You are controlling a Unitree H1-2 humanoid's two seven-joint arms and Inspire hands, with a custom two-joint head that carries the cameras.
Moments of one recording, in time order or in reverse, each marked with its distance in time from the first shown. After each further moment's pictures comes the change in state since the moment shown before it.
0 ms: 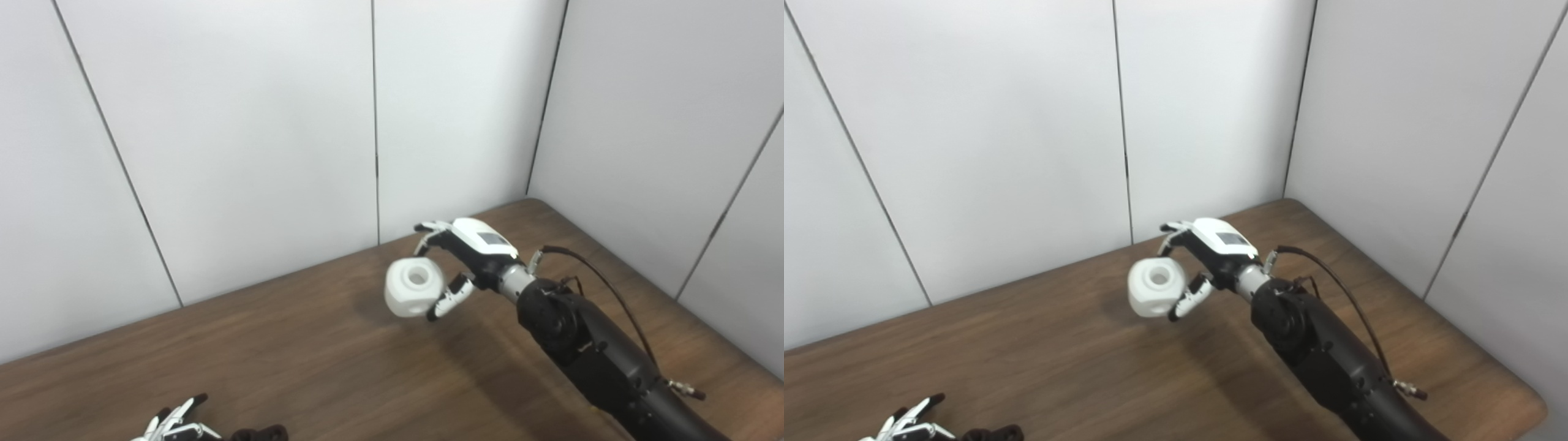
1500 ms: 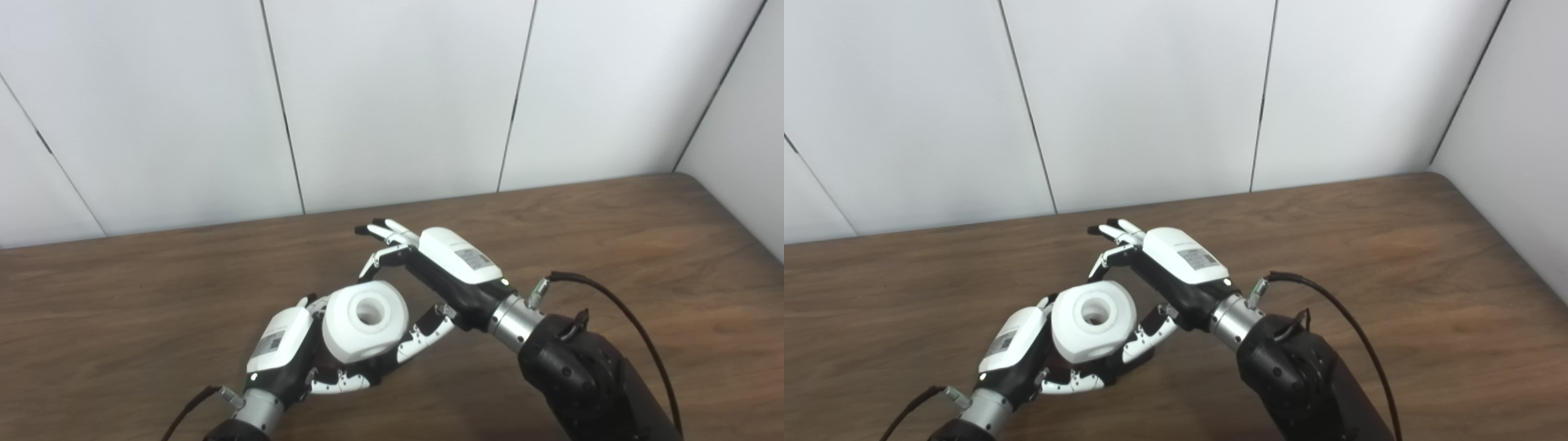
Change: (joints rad) left arm 0.001 -0.104 -0.067 -0.181 0.156 0.225 -0.103; right arm 0.051 0.329 0.221 -0.414 -0.116 0.077 0.275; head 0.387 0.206
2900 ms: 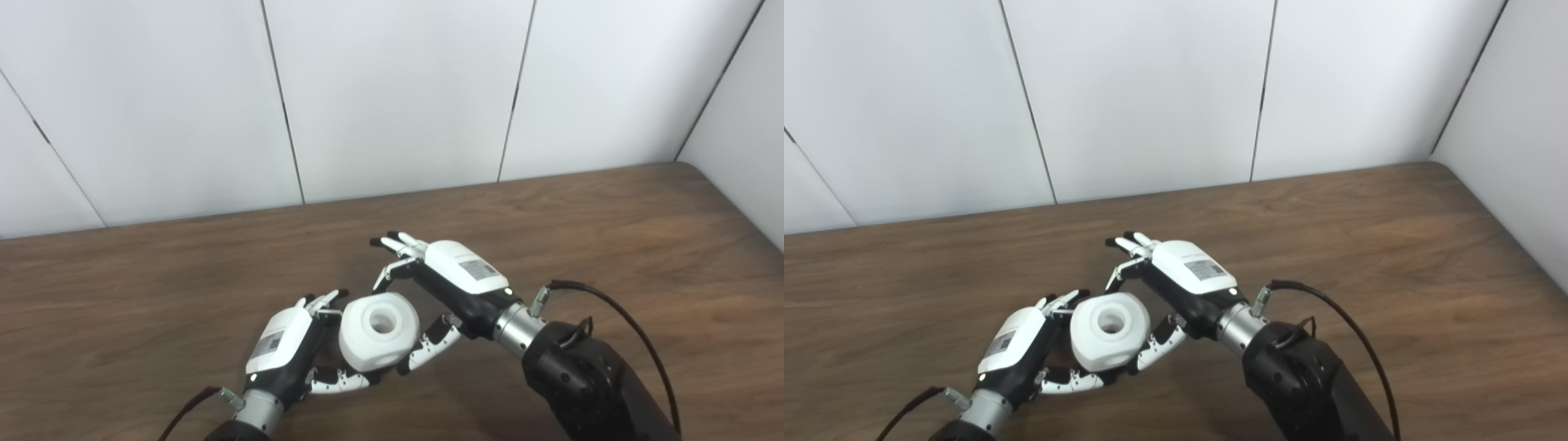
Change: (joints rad) left arm 0.038 -0.007 0.000 -0.035 0.010 0.030 -0.013; right arm 0.059 -0.002 0.001 0.023 -0.080 -0.006 0.033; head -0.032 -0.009
